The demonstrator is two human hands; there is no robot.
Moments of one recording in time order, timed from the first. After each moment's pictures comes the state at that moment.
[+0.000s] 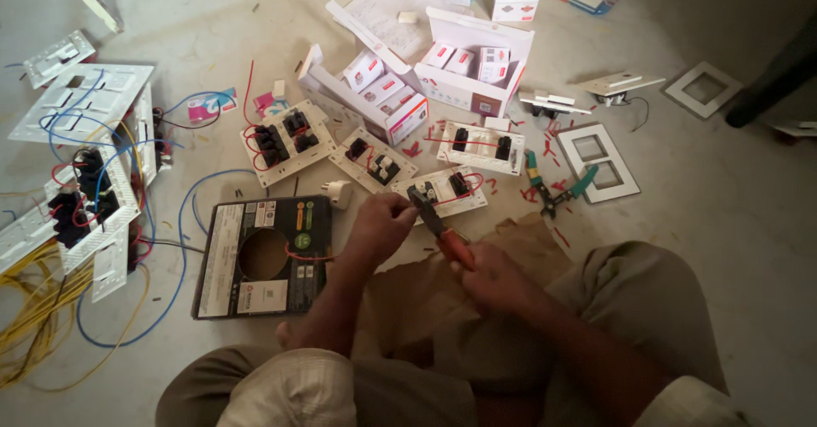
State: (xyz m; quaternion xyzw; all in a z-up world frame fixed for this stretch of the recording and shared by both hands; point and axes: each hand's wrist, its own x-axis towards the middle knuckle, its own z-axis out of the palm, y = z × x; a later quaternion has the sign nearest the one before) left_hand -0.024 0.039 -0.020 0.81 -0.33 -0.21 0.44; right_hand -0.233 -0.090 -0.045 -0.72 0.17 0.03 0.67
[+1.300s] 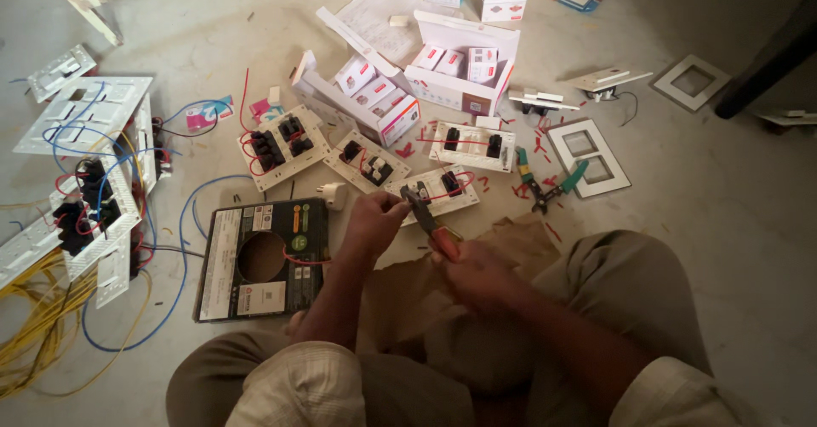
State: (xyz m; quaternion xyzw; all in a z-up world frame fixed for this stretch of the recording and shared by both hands) left_hand -0.022 0.029 -0.035 0.79 -0.24 -0.25 0.50; right_hand -0.220 -0.069 -0.029 -0.68 0.32 0.08 0.65
